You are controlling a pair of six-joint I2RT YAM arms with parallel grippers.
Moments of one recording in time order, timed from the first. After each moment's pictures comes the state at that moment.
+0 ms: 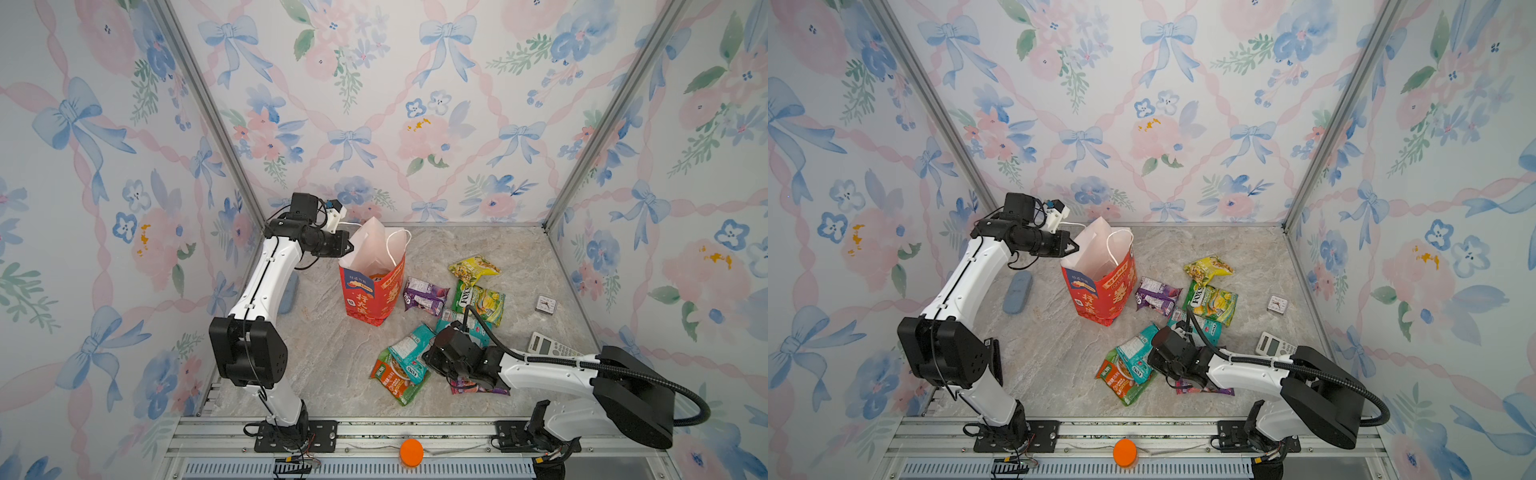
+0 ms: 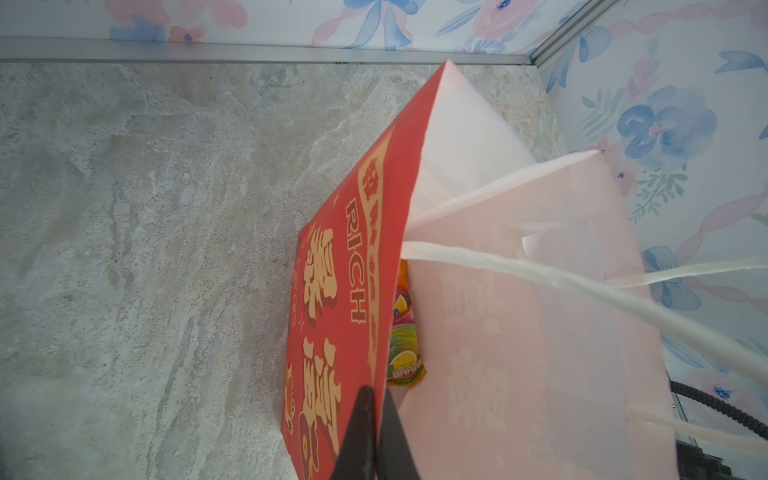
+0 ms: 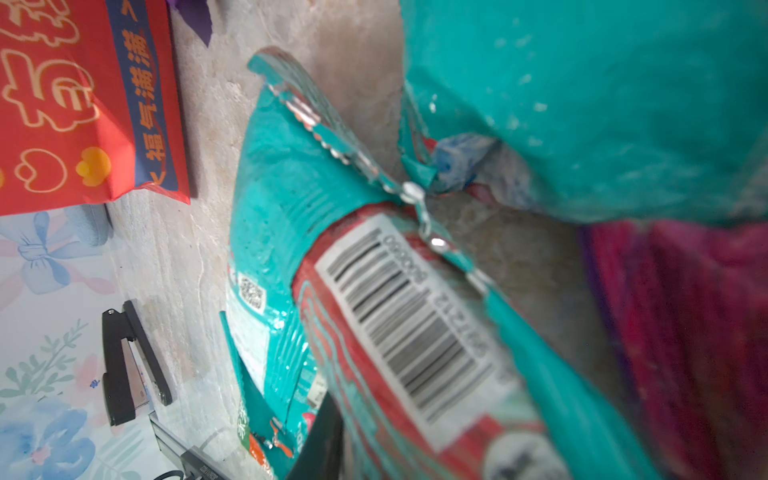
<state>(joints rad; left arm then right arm) -0.10 1.70 1.71 -0.94 0.52 -0.03 0.99 1.38 0.55 -0.05 0.06 1.39</state>
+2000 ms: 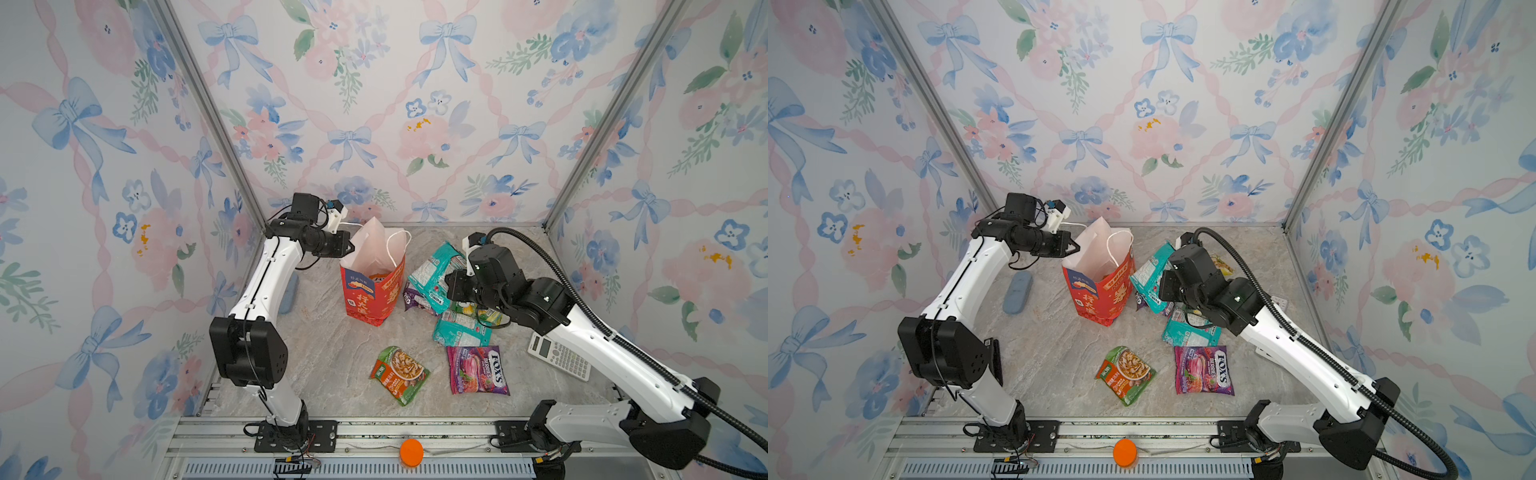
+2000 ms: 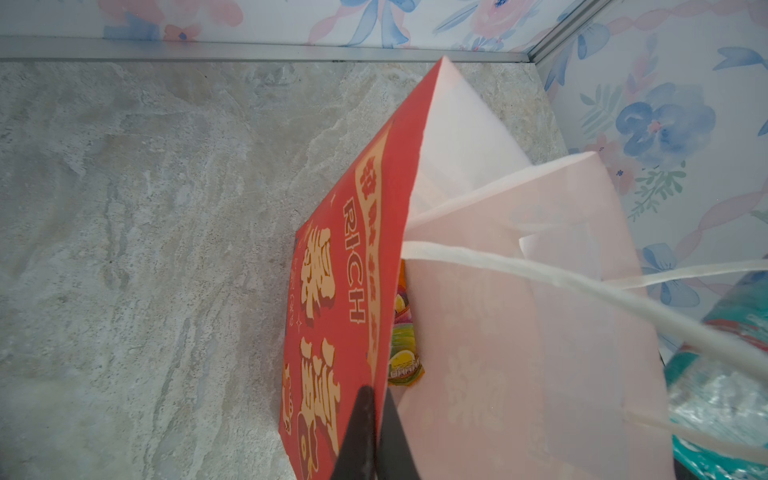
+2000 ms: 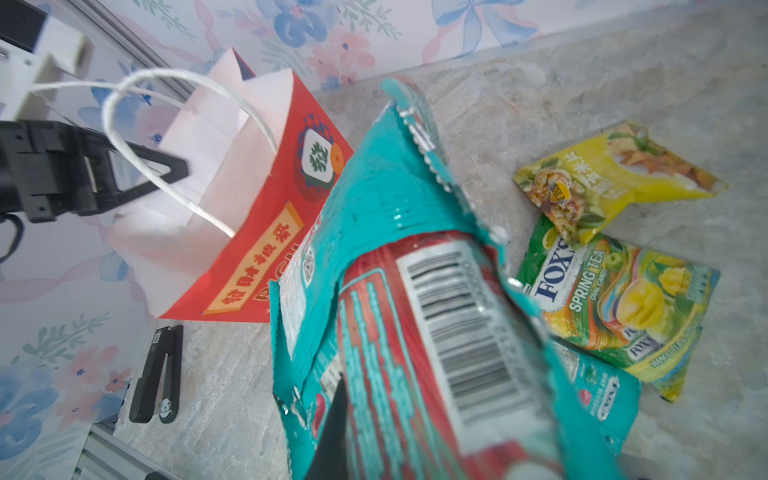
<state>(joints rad) -0.10 1.70 1.71 -0.94 0.52 -0.03 0.80 1.27 1.43 -0.81 0.23 0.66</state>
